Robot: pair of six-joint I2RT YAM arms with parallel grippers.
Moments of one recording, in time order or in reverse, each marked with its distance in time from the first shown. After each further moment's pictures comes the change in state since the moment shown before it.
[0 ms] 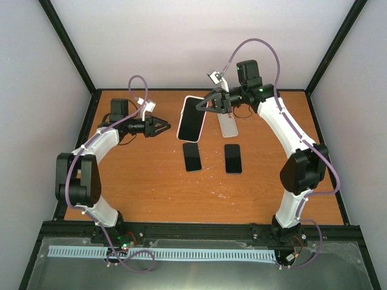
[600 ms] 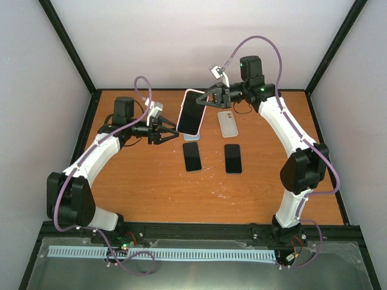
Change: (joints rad) left arm -0.115 -0.194 -0.006 -0.087 0.175 0.089; right arm -0.015 0.005 0.005 0.145 0.051 0.132
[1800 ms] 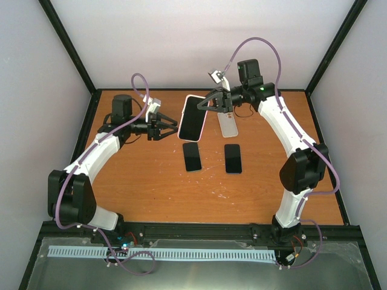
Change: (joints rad) left arm 0.013 0.019 -0.007 0.134 0.000 -0.123; right arm 0.005 0.006 0.022 -0.184 -0.072 -0.156
